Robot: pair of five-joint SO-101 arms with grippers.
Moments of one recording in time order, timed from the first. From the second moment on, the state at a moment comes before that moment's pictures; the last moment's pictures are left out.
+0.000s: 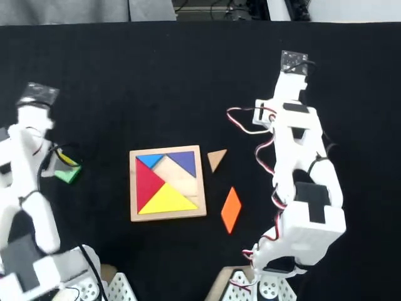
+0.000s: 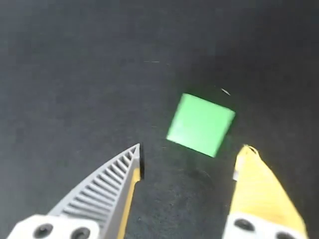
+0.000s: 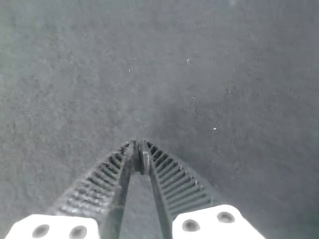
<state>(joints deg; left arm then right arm) -33.3 -10.0 29.5 62.2 -43.9 8.2 13.3 19.7 35.9 -3.1</state>
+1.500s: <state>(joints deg) -31.4 24.7 5.4 72.6 -64.8 8.1 14.5 19.5 35.9 -2.8</state>
